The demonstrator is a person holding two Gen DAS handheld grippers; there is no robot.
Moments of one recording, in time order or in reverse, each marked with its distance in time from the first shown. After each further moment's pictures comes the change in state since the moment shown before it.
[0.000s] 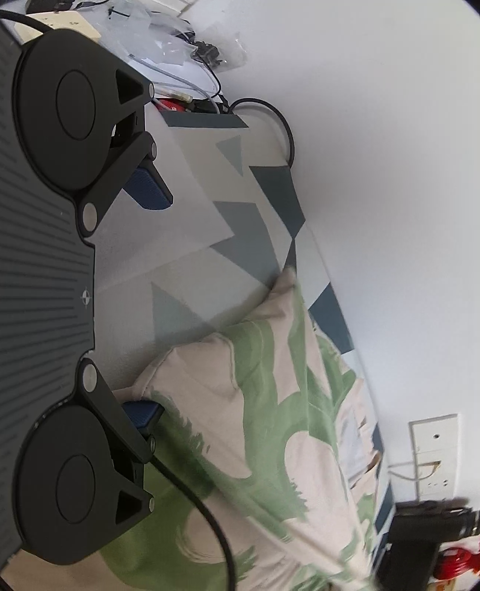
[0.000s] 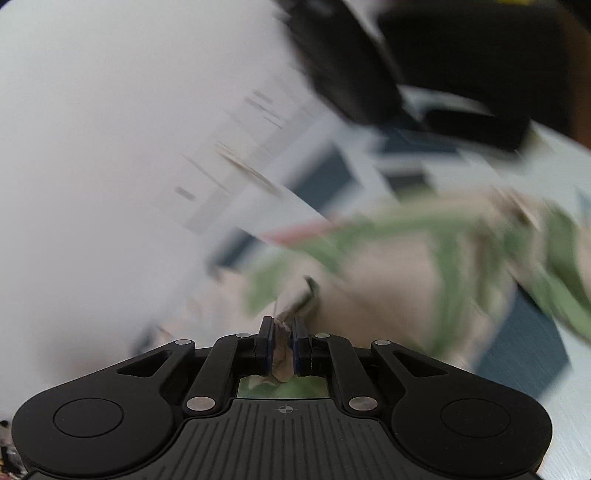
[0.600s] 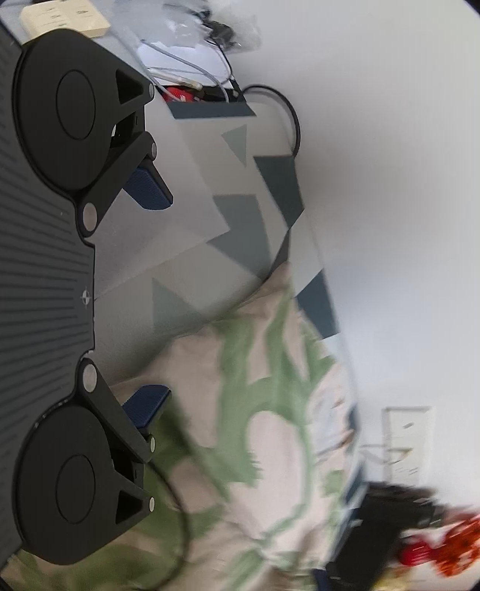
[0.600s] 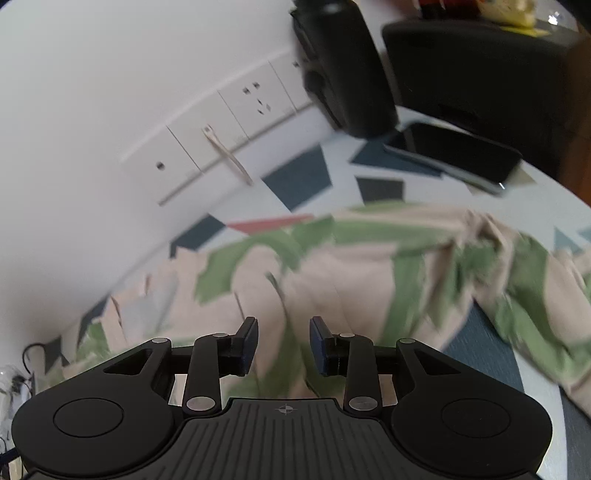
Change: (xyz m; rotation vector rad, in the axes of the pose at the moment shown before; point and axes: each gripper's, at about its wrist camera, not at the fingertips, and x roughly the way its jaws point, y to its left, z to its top) left arm -0.040 0.041 0.016 -0.120 -0.013 -0.140; right arm 0.004 0.006 -0.001 -0.184 -0.049 -0.086
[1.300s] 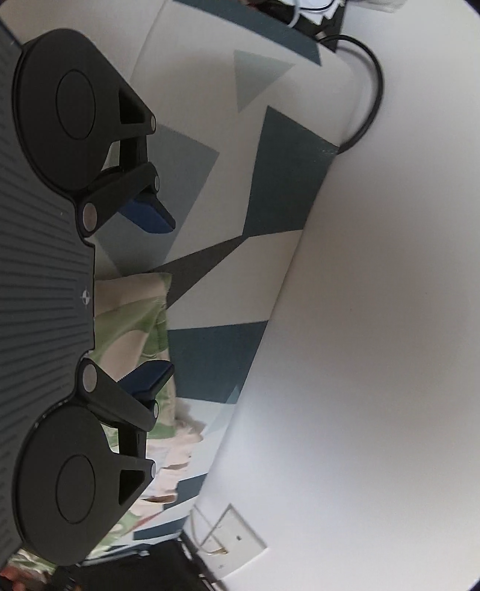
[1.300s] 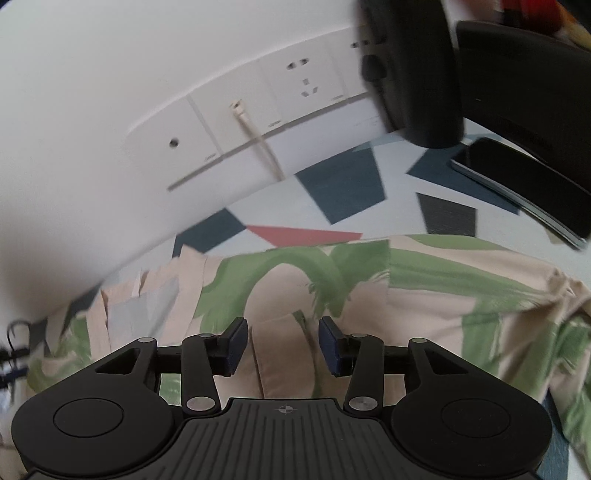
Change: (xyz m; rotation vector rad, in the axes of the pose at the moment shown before) left arm 0.151 0.059 0.095 -0.642 0.085 -0.119; right arm 0.075 0.023 0.020 -0.157 0.039 0.024
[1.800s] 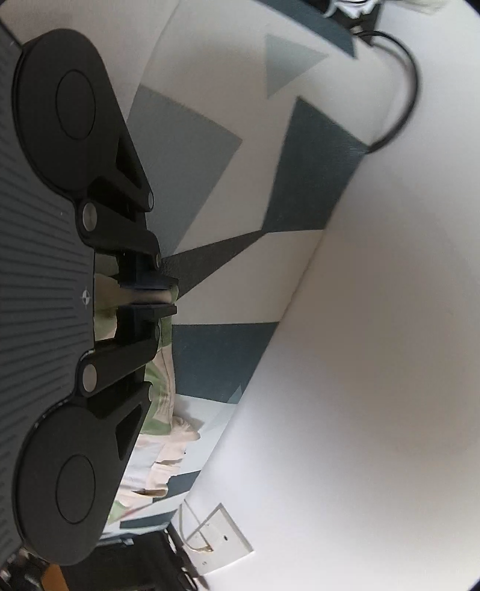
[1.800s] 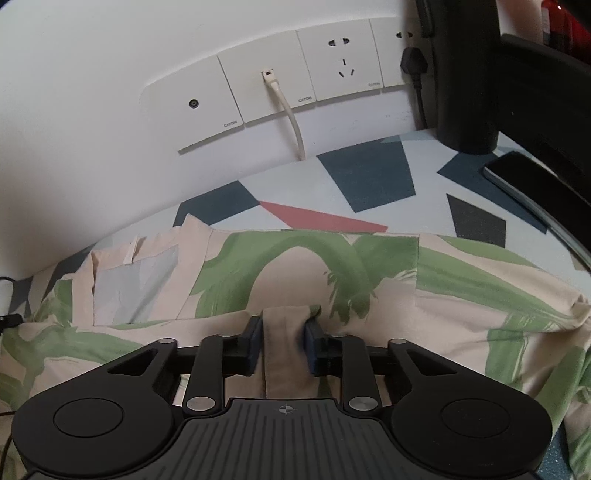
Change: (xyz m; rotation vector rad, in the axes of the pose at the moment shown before) left arm 0.003 0.003 -0.011 -0.047 -0.003 -0.019; right arm 0.020 0.017 -0.005 -0.119 0.034 -0.031
